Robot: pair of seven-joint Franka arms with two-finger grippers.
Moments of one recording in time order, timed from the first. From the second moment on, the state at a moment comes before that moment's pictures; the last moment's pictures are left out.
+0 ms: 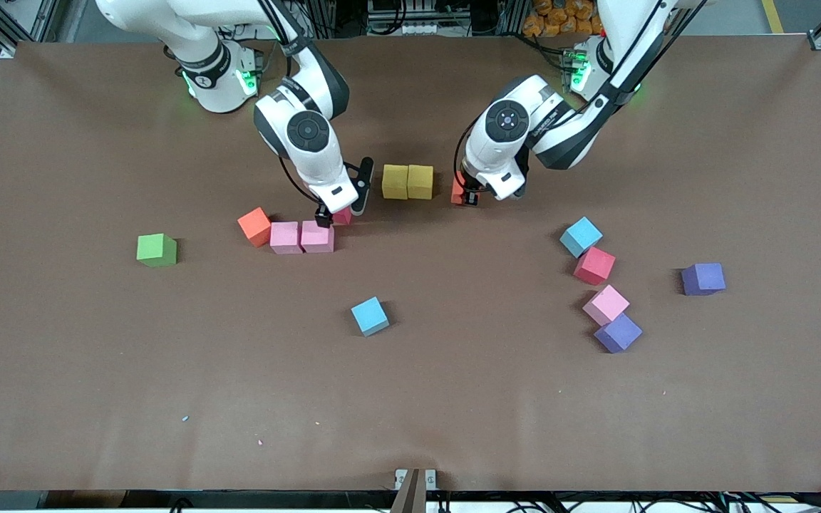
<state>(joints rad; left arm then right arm) -0.11 0.35 -0.70 -2.24 0.04 2.44 -2.30 0.71 0.29 0.01 -2.25 0.03 2.42 -0.68</state>
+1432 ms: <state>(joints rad) -0.18 0.41 -0.70 -2.25 0.04 2.50 -2.43 0.74 0.30 0.01 -2.30 0.04 2.50 -0.68</state>
